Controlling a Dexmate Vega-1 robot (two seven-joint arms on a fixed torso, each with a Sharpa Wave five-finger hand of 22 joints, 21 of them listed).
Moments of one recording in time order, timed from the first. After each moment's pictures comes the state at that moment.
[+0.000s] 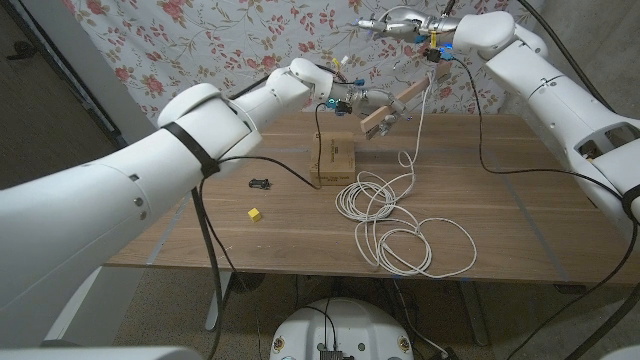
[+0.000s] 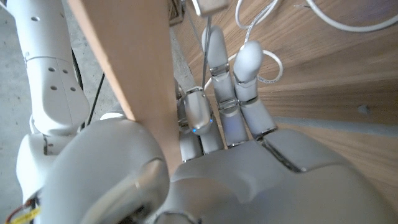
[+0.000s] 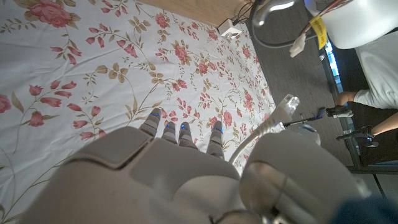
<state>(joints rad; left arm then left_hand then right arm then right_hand) -0.12 0.02 0.84 -0.45 -0.37 -0.09 -1.04 0.74 -0.03 0.69 -0.07 0.50 1.23 0.14 1.19 0.47 1.23 -0.02 1.57 1.24 1.21 0.06 0.99 0.28 0.98 -0.11 1.57 0.49 -0.02 -0.61 -0.67 -1.20 0.12 0.22 0.58 0.45 -0.02 -0.33 0.10 0.48 0.02 -0.11 0.26 0.19 -0.12 0.17 0.26 0.19 -0.17 0.18 0.24 0.19 -0.14 0.21 0.31 0.17</state>
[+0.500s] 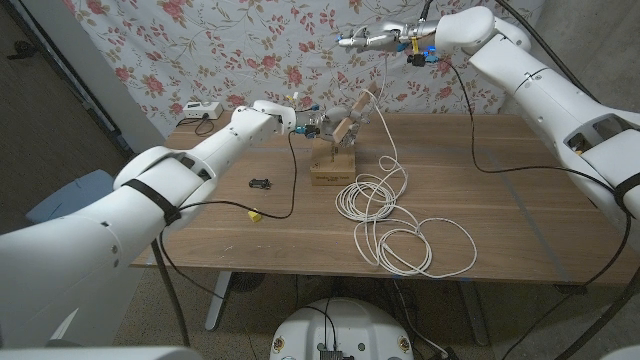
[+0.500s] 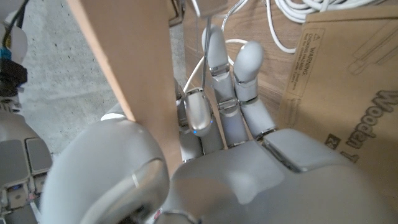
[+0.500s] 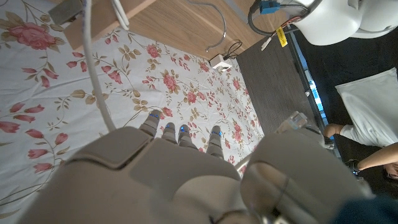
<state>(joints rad) 0.08 0.22 0.74 -0.73 -0.55 0.32 -0.76 0.73 -0.02 0.69 -0.08 0.49 1.22 0.14 1.19 0.47 1.23 -0.02 1.57 1.24 1.21 0.06 0.99 0.28 0.99 -0.11 1.56 0.50 0.02 -0.58 -0.74 -1.24 0.09 0.18 0.66 0.44 -0.03 -0.33 0.10 0.48 0.03 -0.09 0.24 0.19 -0.13 0.15 0.24 0.19 -0.17 0.18 0.22 0.19 -0.15 0.21 0.28 0.17</state>
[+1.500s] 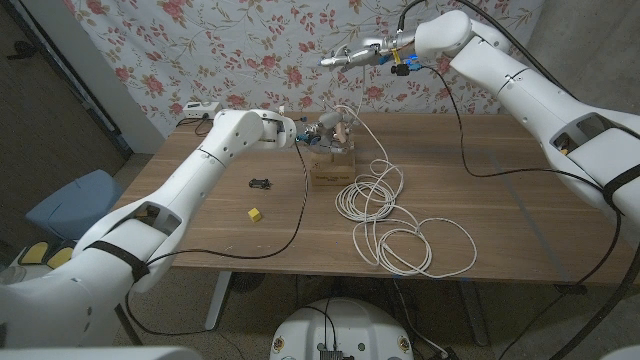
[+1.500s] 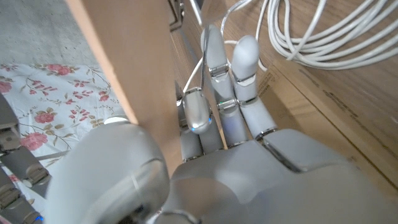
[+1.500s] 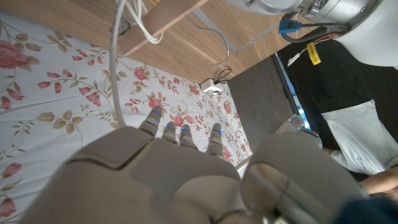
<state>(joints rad) 0.42 0.40 0.48 -1.56 -0.89 0.91 0.01 0.70 0.02 0.68 -0.06 0.36 1.06 0.12 1.21 0.56 1.17 -0.04 1.56 1.24 1.18 0.04 0.99 0.28 0.98 -0.11 1.54 0.40 0.02 -0.53 -0.79 -1.26 0.03 0.14 0.74 0.41 -0.02 -0.33 0.12 0.48 0.06 -0.08 0.24 0.19 -0.11 0.12 0.24 0.19 -0.17 0.14 0.23 0.20 -0.09 0.21 0.28 0.17</state>
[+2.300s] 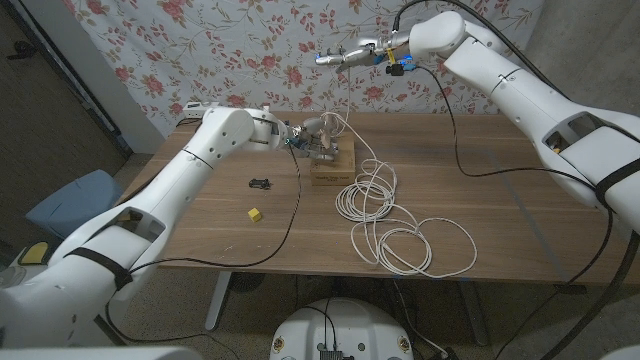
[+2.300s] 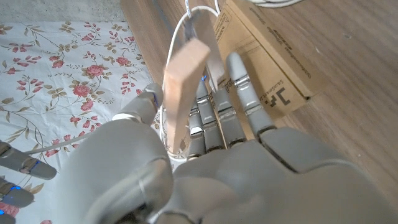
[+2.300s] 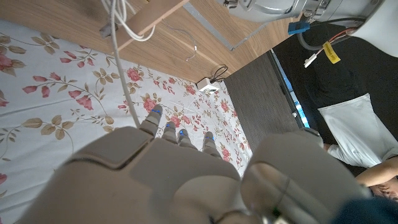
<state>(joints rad) 0.42 0.49 0.52 -1.68 -0.93 0.98 0.26 0.75 -0.08 0.63 -0.16 0.17 0.27 0.14 0.64 0.24 0.38 0.05 0.75 0.33 0.53 0.05 0.48 0.21 0.32 0.17 1.10 0.17 0.04 -0.50 -0.80 -1.23 0.05 0.12 0.74 0.43 -0.04 -0.33 0.11 0.49 -0.10 0.01 0.18 0.19 -0.18 0.19 0.20 0.19 -0.17 0.17 0.22 0.20 -0.06 0.21 0.25 0.18</state>
